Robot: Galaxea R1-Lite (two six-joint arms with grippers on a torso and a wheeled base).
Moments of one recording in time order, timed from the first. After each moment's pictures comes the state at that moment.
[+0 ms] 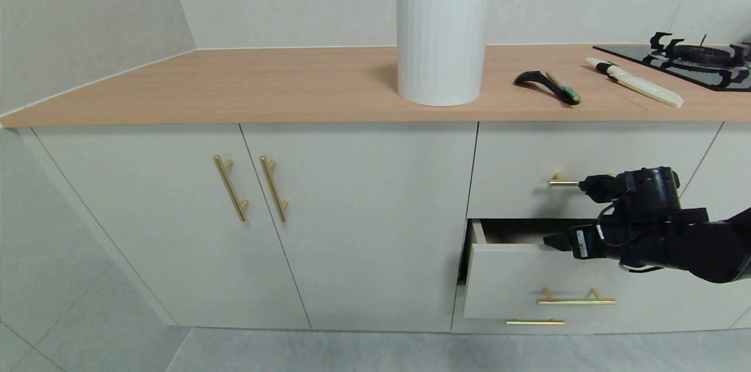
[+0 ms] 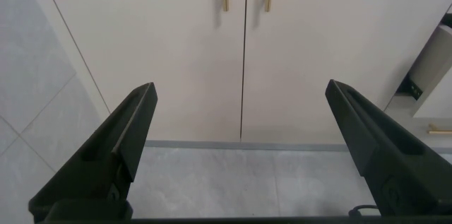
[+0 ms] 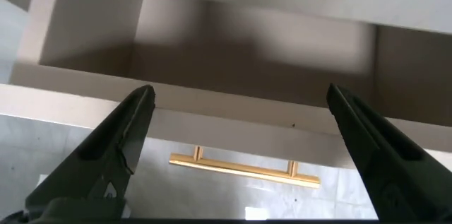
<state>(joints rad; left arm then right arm) 0.00 0.00 0.00 0.00 0.01 0.00 0.12 1.93 -0.79 -0.47 -0.01 -0.01</state>
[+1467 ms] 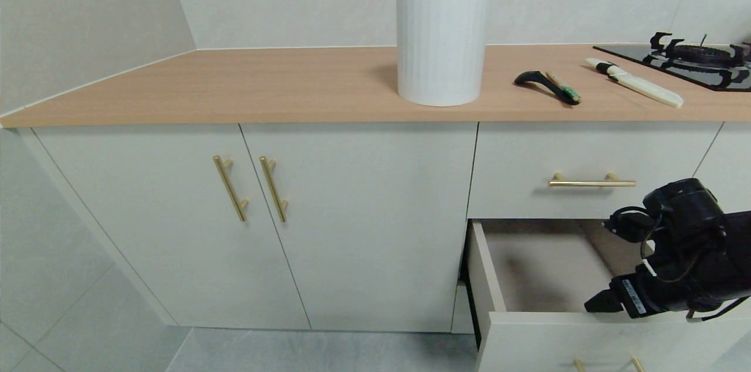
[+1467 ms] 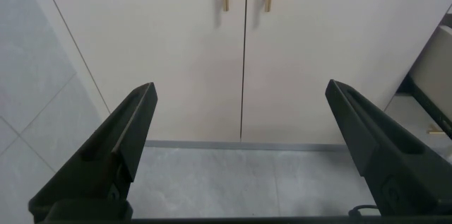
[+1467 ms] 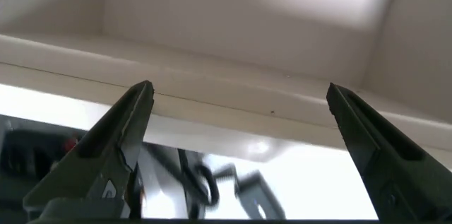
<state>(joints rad) 0.00 0.00 0.00 0.00 0.01 0.00 0.12 1.70 -0.78 0.18 0.00 -0.06</state>
